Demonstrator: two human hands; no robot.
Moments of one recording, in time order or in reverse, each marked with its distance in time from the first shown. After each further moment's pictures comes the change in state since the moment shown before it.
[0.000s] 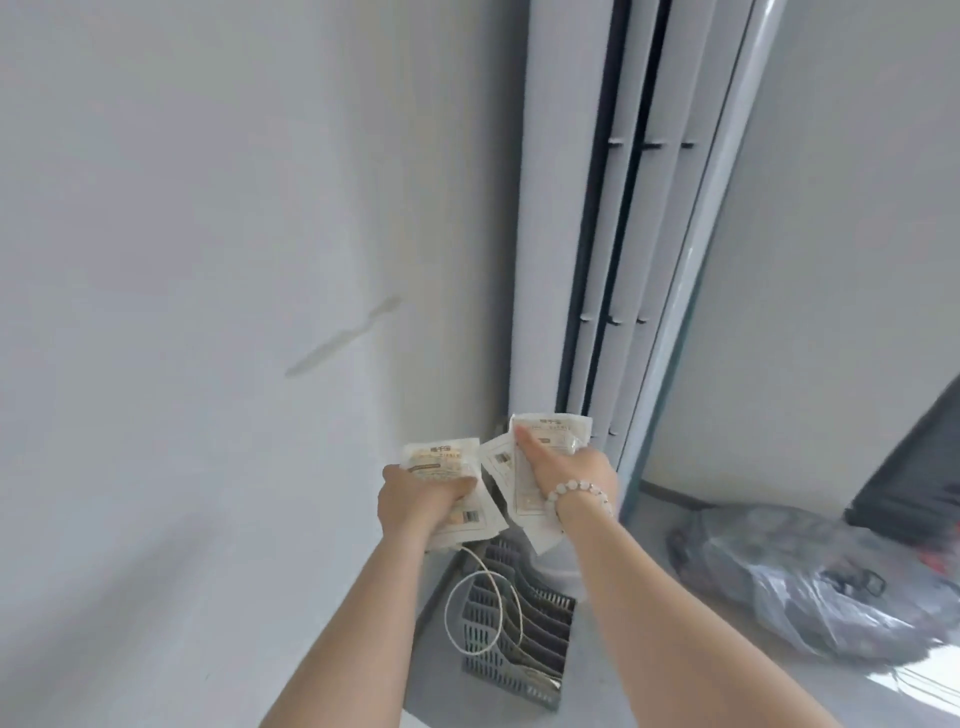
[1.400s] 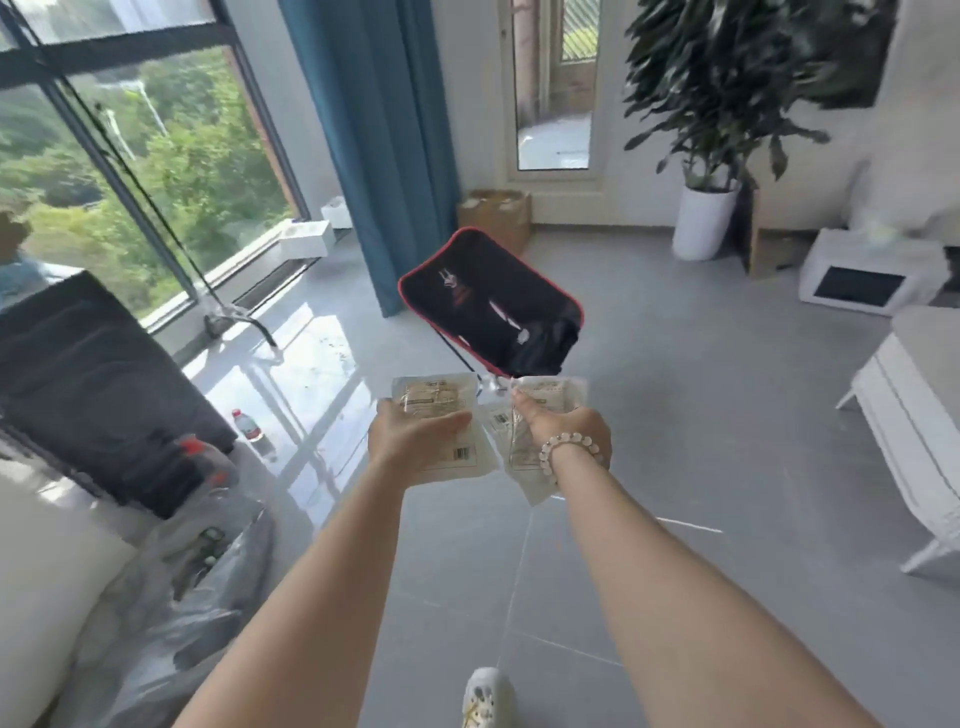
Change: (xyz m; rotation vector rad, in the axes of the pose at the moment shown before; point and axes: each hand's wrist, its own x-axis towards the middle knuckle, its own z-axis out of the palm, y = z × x) left_hand -0.671 -0.014 0.533 0.605 -1.534 0.773; right_hand -0.255 0.485 -0.617 0.735 1.348 0.827
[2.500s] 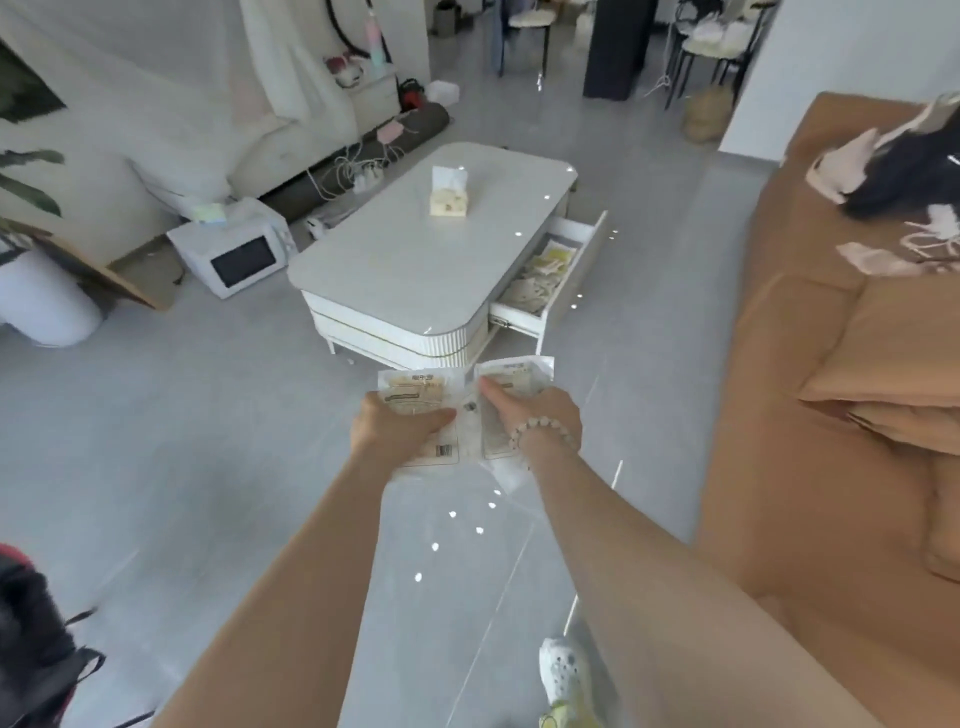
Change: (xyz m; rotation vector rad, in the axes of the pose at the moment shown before) left_hand -0.106 0.159 0.477 0.560 -1.130 0.572; right_hand 0.099 0.140 -0.337 0.457 1.019 0.604
